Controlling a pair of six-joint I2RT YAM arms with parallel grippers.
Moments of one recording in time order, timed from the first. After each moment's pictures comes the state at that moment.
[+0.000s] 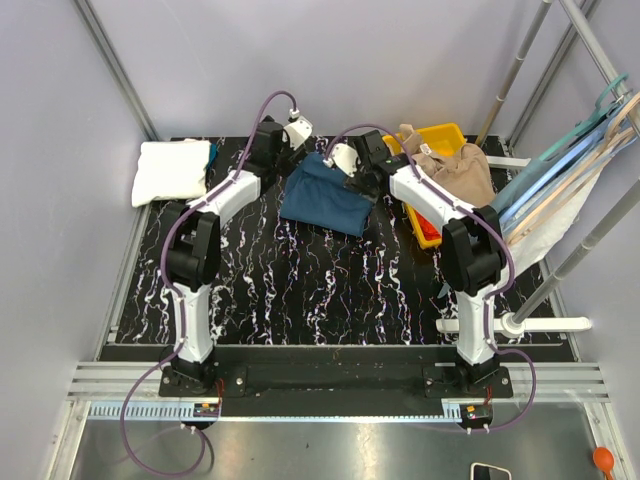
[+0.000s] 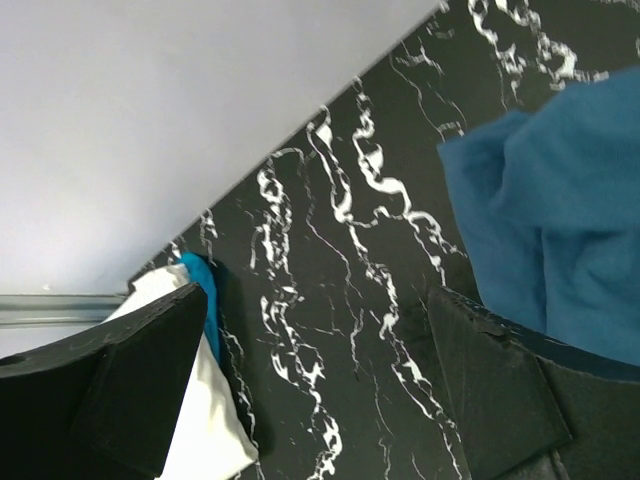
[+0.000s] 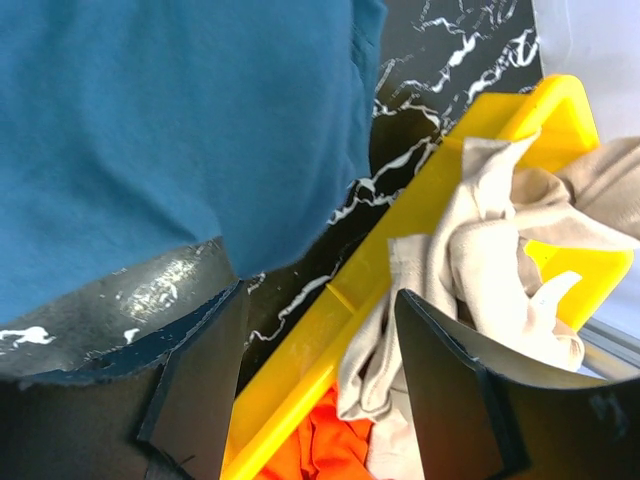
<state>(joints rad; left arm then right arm) -0.34 2.06 1.64 0.00 -0.21 0.58 0.48 2.07 1.78 -0.57 0.20 -0.73</state>
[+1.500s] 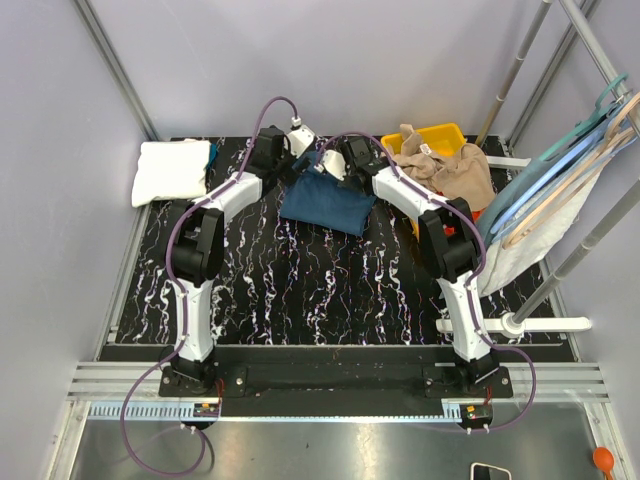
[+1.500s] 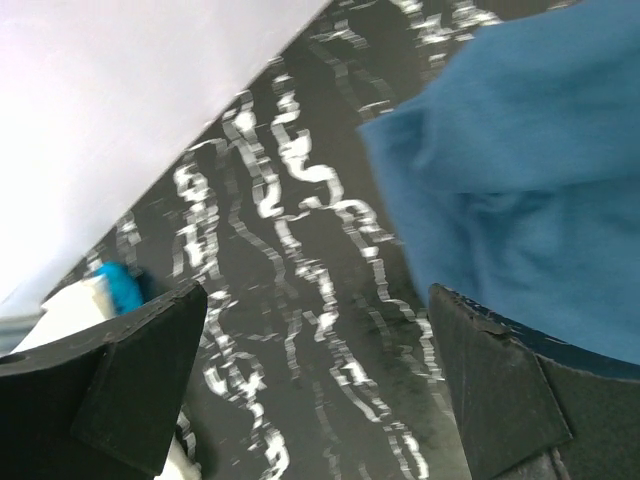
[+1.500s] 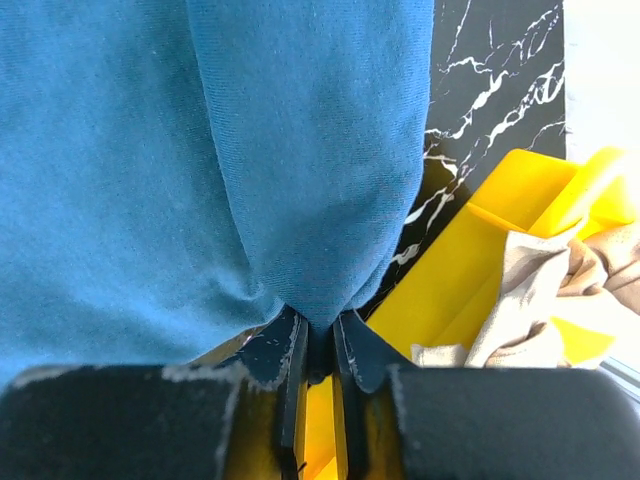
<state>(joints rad) -0.33 2.12 1.64 -0.04 -0.10 0.53 0.50 2.29 1.93 -0.54 0.27 -0.76</state>
